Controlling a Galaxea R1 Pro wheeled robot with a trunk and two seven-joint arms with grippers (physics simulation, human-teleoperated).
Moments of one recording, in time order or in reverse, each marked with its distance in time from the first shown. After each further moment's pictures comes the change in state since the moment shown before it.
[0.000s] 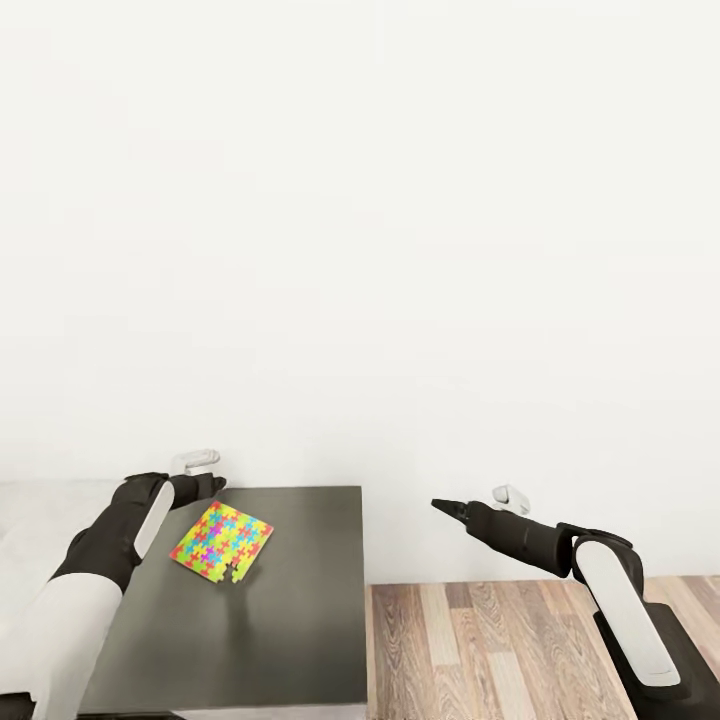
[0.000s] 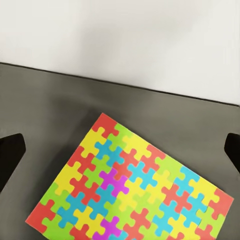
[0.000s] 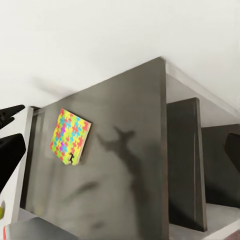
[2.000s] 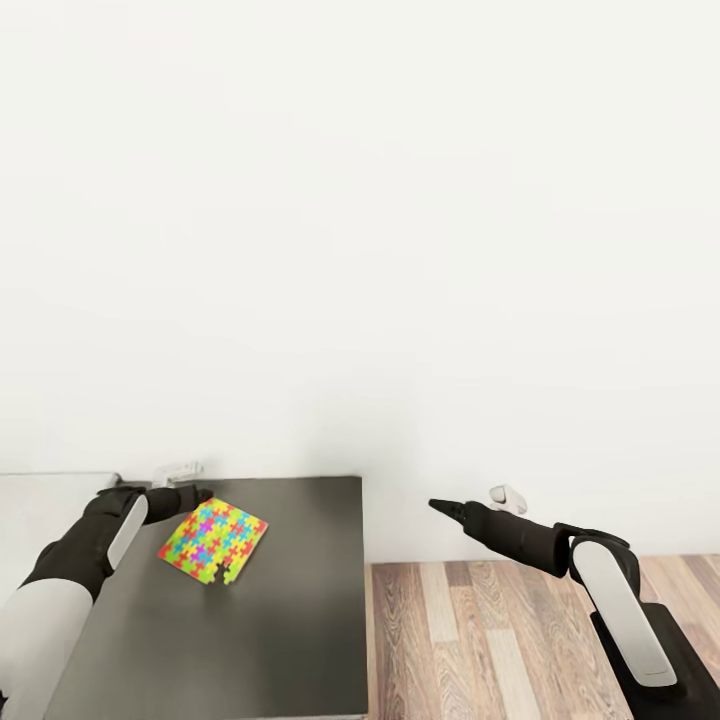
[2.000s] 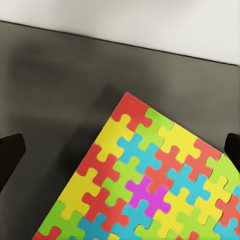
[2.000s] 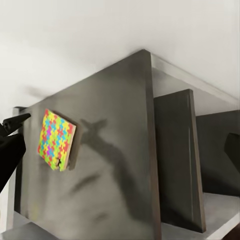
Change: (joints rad) left arm 0.001 0.086 0.000 0.112 0.007 -0.056 -0.160; right arm 0.000 0.009 0.004 -0.001 0.000 0.000 0.000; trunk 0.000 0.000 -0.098
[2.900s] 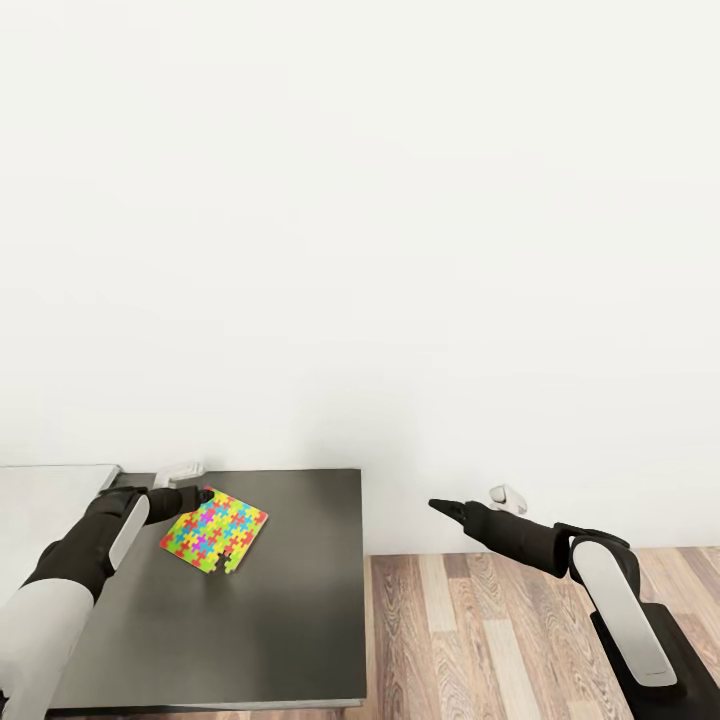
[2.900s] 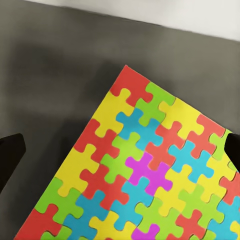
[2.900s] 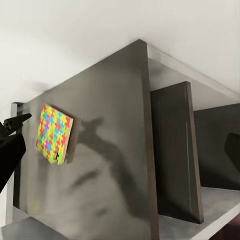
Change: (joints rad) left arm 0.000 -0.002 -0.006 0.000 -0.002 0.002 0.001; right arm 0.000 0.000 0.000 0.000 0.000 0.000 0.000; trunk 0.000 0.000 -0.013
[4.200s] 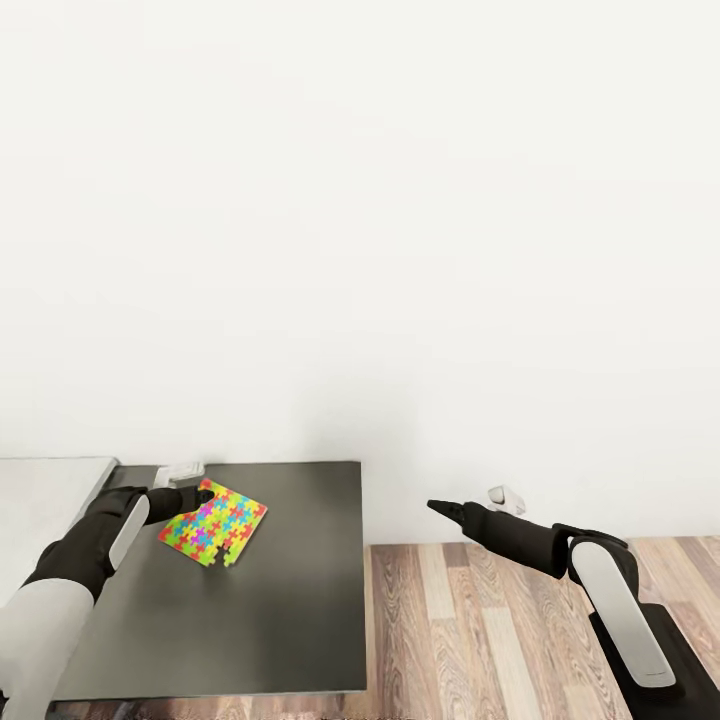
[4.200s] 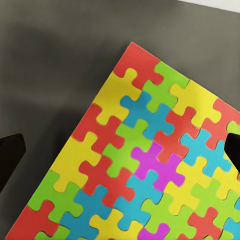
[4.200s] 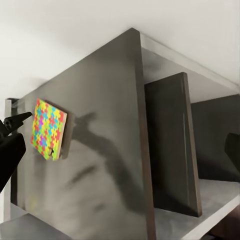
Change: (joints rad) left arm 0.000 0.000 0.000 0.000 0.000 0.000 0.000; right arm 0.001 0.002 0.005 0.000 0.000 0.000 0.000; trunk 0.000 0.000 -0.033
